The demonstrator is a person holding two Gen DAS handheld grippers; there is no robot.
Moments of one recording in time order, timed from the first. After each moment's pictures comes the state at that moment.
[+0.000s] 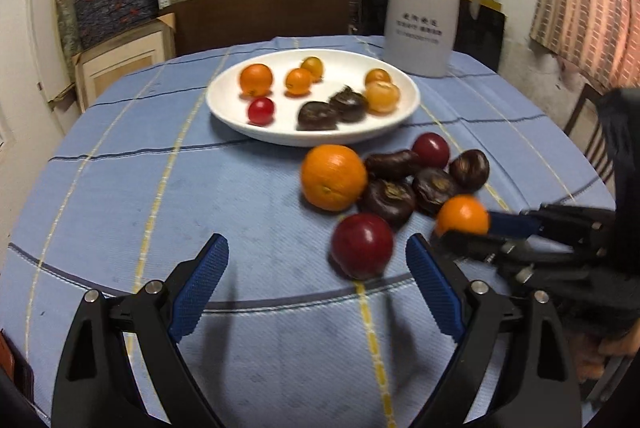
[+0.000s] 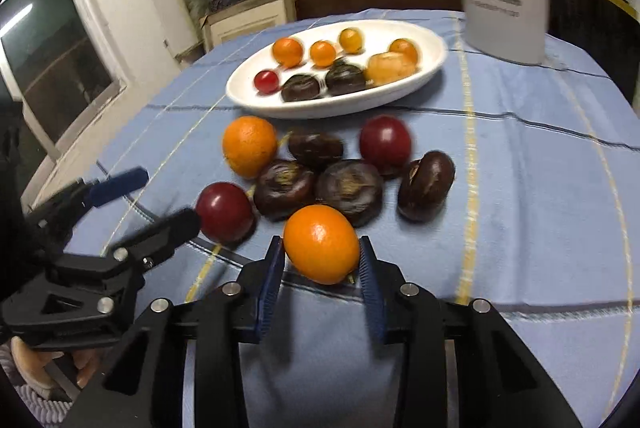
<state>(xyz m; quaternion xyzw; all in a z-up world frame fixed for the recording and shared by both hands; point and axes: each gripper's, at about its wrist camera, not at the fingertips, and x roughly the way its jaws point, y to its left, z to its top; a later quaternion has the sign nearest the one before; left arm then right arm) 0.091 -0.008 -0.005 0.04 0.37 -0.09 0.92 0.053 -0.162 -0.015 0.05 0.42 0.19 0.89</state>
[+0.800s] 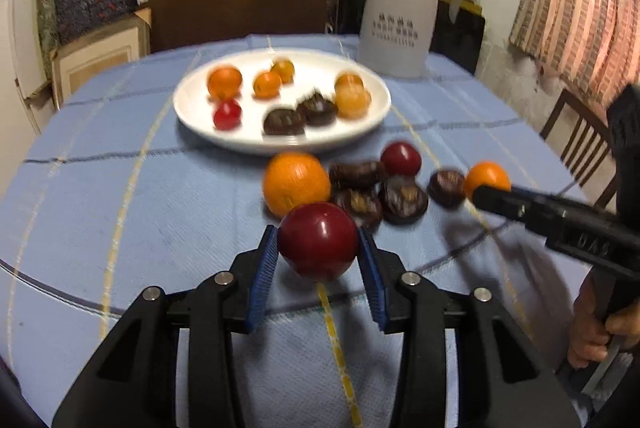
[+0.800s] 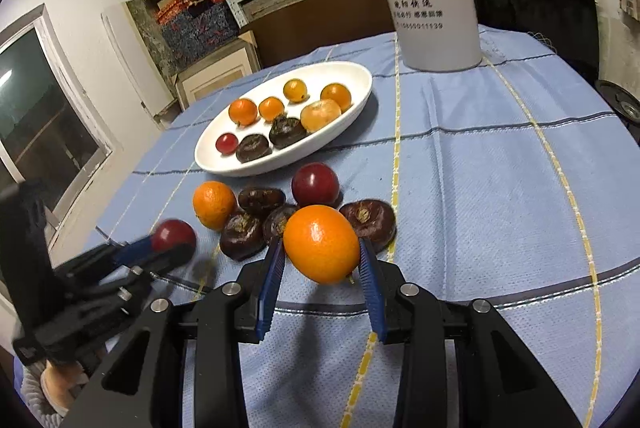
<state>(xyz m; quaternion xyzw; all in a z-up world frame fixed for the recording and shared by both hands) 0.104 -0.017 0.003 0.02 0.37 -0.13 0.92 0.048 -0.212 0.002 0.13 0.38 0.14 0.91</state>
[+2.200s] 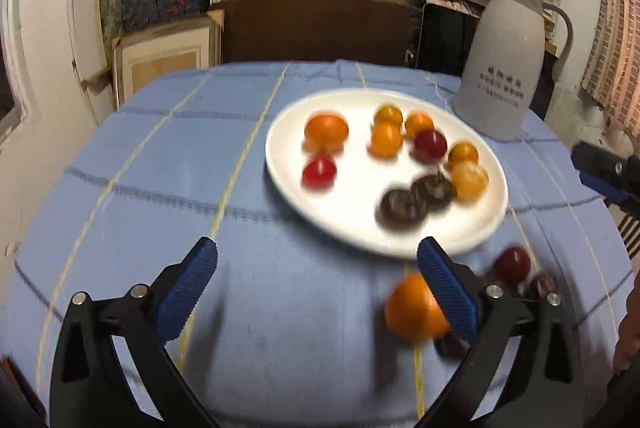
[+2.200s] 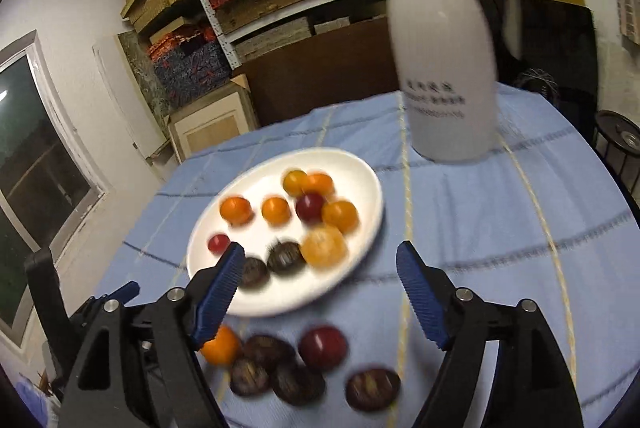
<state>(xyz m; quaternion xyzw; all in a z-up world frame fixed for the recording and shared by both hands) 0.176 0.026 0.013 -0.02 0.36 -0.01 0.93 0.126 -0.211 0.051 0.14 0.33 0.12 0.93</state>
